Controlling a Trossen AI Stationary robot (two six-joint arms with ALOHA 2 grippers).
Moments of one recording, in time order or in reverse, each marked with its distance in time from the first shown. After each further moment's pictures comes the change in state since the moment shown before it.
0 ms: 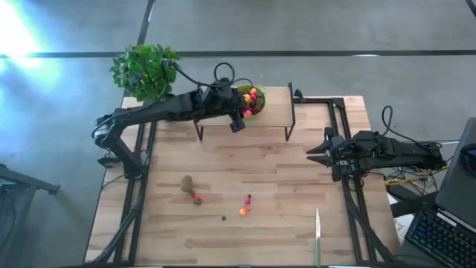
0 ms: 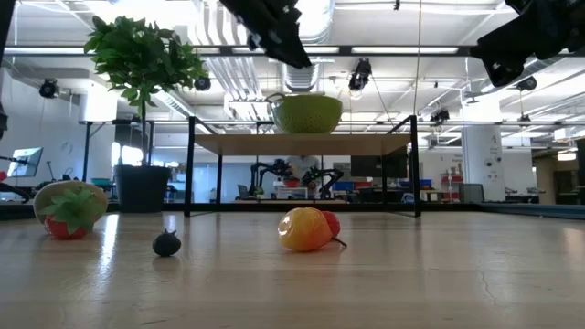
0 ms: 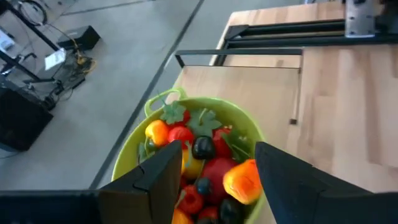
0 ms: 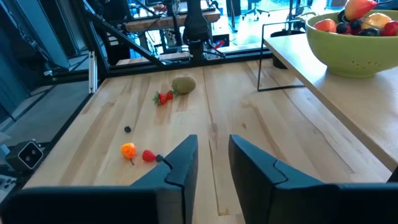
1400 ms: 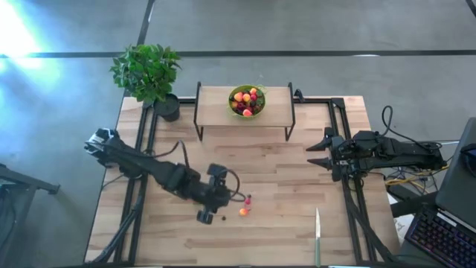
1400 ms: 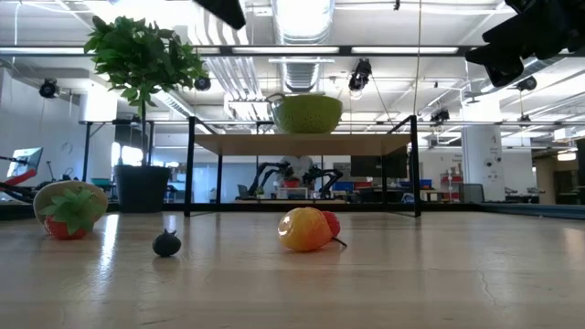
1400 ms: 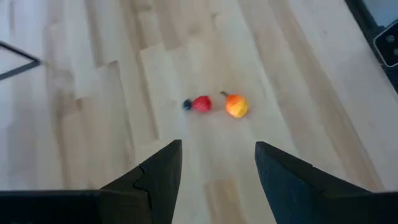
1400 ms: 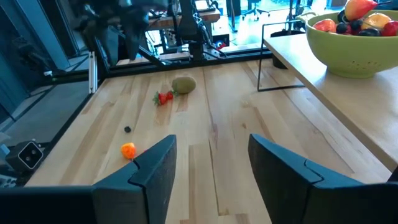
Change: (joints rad) left arm -0.704 -0.014 -0.121 -0.347 0.029 -0.263; right arm 0.000 0.000 0.000 0.000 0.000 0.000
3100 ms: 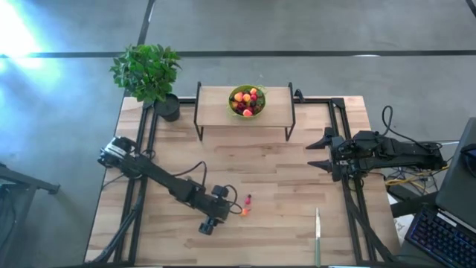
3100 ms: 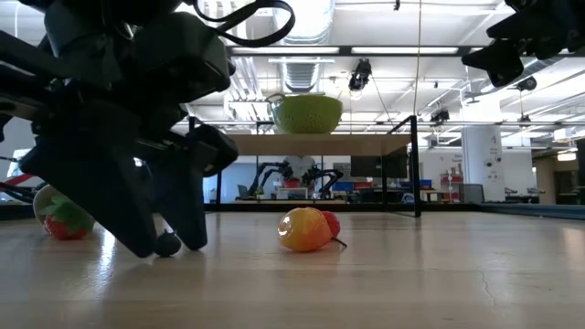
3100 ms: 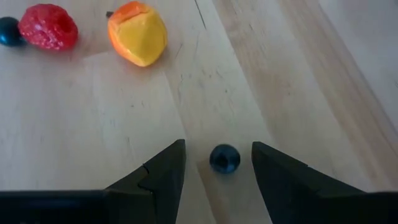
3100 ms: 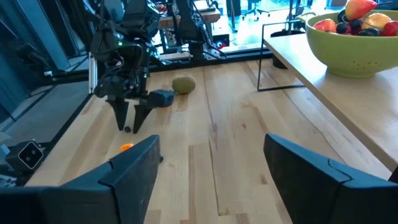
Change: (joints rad) left arm -0.016 0.219 -0.530 0.798 0.276 -0.104; right arm 0.000 0.000 0.000 0.000 0.000 0.000
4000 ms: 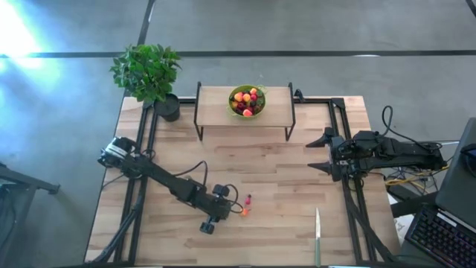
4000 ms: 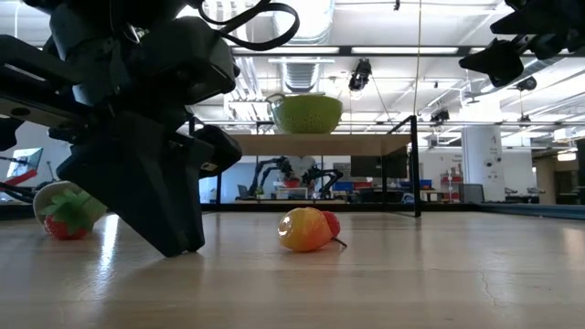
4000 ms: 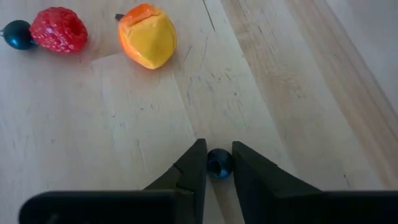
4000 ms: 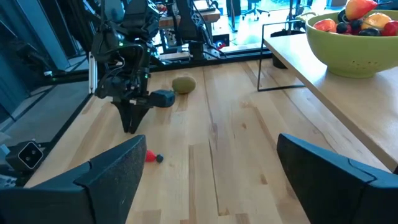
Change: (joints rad) left arm 0.001 0.010 0.001 -0.019 -0.004 0.007; right arm 0.000 0.000 0.000 0.000 0.000 0.000
